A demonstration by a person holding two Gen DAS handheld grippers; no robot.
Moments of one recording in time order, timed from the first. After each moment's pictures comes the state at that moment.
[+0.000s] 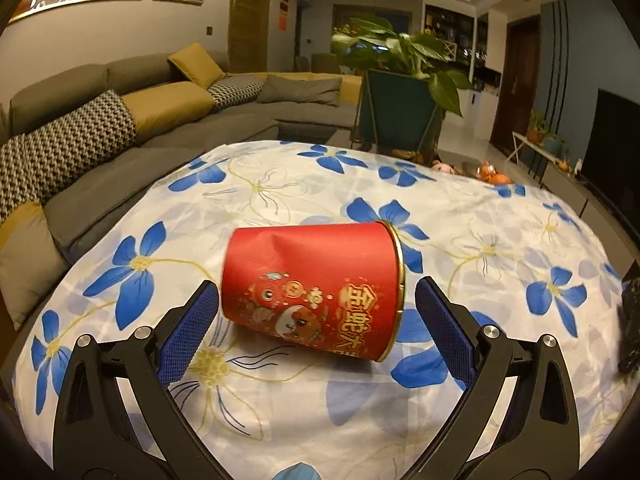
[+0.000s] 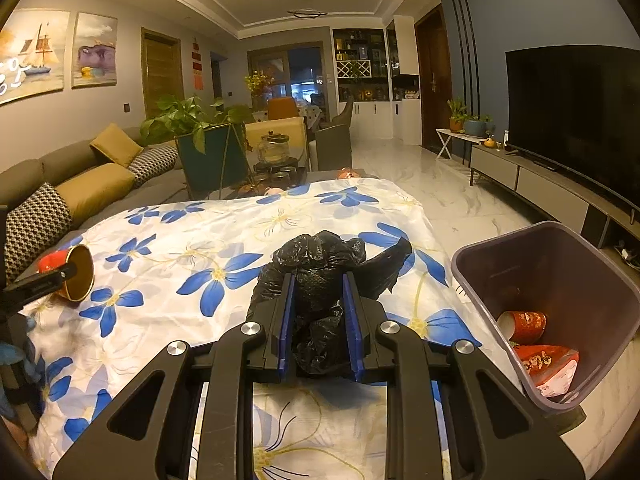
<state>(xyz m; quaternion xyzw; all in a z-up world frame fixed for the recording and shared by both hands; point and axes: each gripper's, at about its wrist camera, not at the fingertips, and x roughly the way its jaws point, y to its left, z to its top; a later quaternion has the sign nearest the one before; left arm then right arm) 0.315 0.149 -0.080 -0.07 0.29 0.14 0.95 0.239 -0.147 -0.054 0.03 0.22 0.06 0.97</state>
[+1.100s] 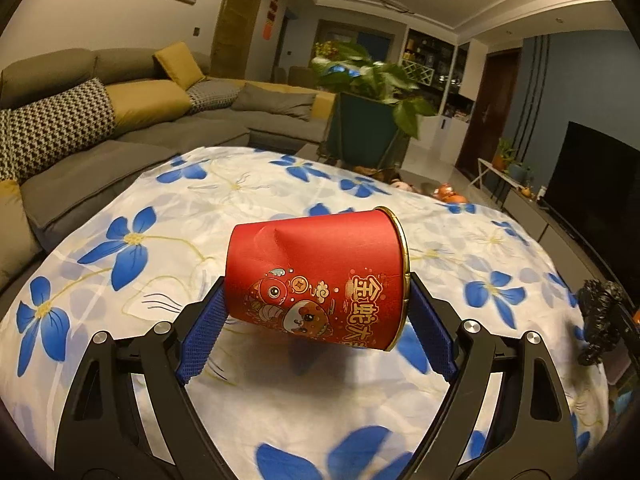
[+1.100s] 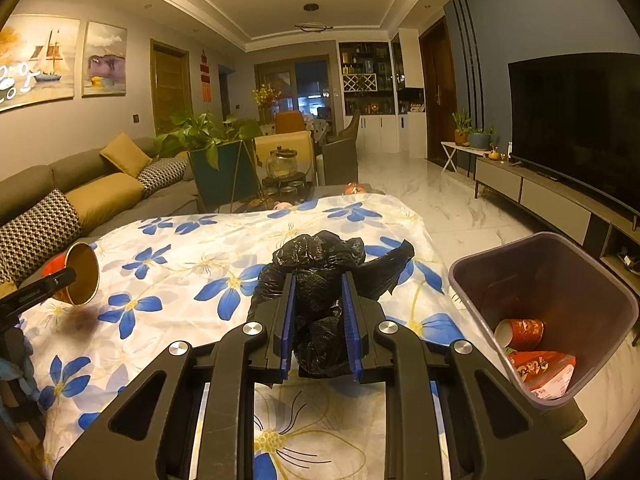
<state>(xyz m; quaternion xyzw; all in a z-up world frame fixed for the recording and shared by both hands) 0.262 0.137 -0.063 -0.12 0.24 0.07 0.96 0.215 -0.147 -0.038 0.03 0.19 0.07 0.98</state>
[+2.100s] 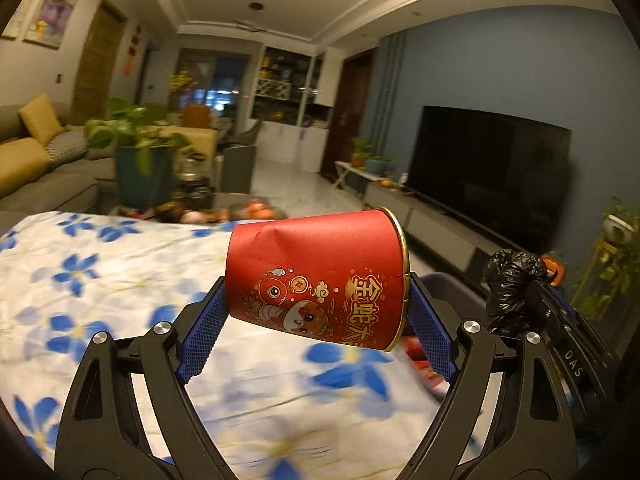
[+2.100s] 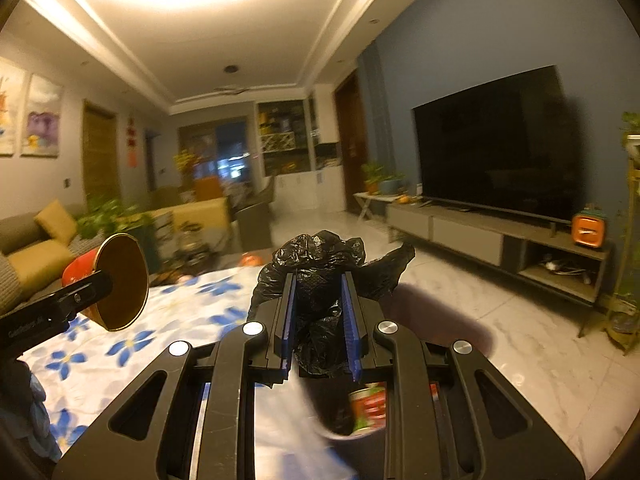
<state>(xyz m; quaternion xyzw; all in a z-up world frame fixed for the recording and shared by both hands) 0.246 -0.123 0.007 -0.08 0.17 -0.18 0.97 0.147 -0.286 0.000 0.07 0.08 -0.09 0.99</state>
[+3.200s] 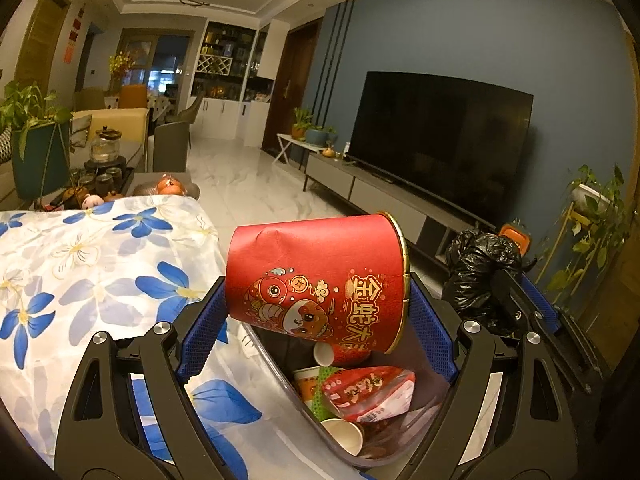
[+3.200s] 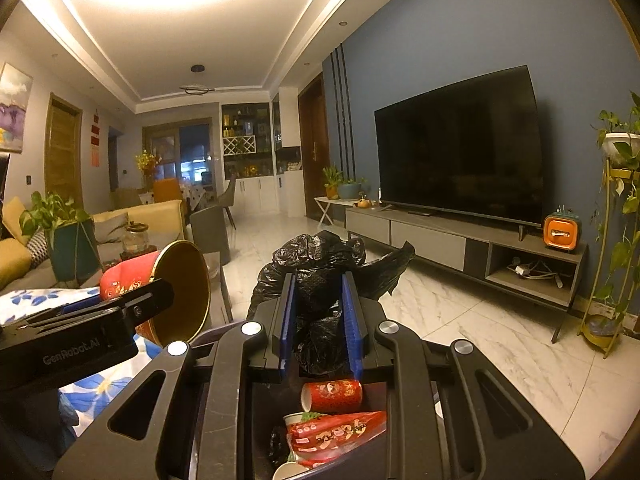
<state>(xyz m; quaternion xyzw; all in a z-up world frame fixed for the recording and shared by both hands) 0.322 -0.263 -0.040 -0.06 0.21 -0.27 0.94 0.194 -0.333 -0.042 0.05 0.08 -0.16 0.98</state>
